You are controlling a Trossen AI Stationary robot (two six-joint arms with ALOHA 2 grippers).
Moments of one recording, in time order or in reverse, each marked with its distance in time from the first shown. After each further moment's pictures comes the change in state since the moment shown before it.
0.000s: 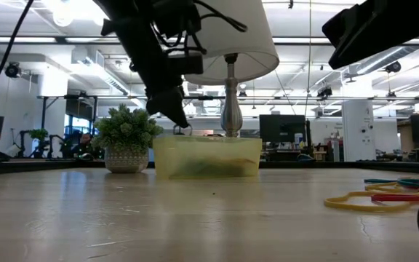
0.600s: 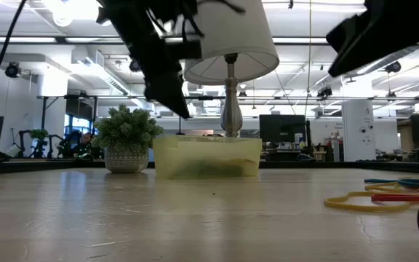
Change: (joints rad) left arm -0.036 -0.043 0.013 -0.019 0.005 -0.003; right arm 0.000 0.000 -0.021 0.002 0.033 0.079
